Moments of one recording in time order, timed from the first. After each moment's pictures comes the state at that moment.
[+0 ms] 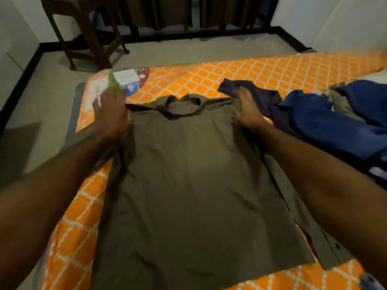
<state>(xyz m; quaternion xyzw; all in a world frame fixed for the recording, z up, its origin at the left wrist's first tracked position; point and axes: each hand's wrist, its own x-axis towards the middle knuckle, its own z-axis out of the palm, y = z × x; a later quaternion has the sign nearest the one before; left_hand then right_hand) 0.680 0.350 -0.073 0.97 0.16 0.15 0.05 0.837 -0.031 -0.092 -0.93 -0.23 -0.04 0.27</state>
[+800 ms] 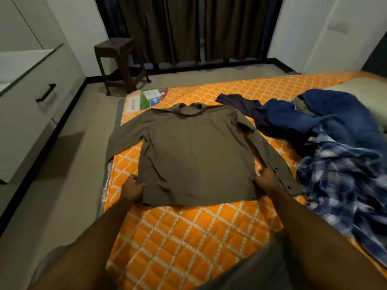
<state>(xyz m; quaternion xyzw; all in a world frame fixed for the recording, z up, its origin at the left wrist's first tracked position) 0.347 0.238 -0.119 0.84 0.38 0.00 0.38 0.529 -0.188 -0.147 -0.91 0.12 0.12 0.37</state>
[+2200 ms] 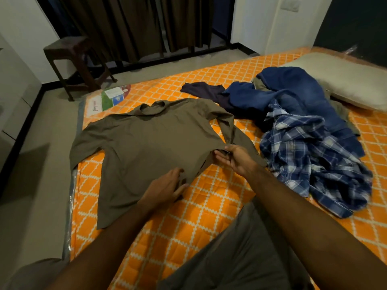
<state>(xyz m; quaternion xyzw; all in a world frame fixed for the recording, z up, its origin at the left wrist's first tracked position) 0.370 0.060 -0.108 0.98 -0.12 -0.01 0.14 0.489 -0.197 -0.076 -0.47 0.20 0.21 0.83</state>
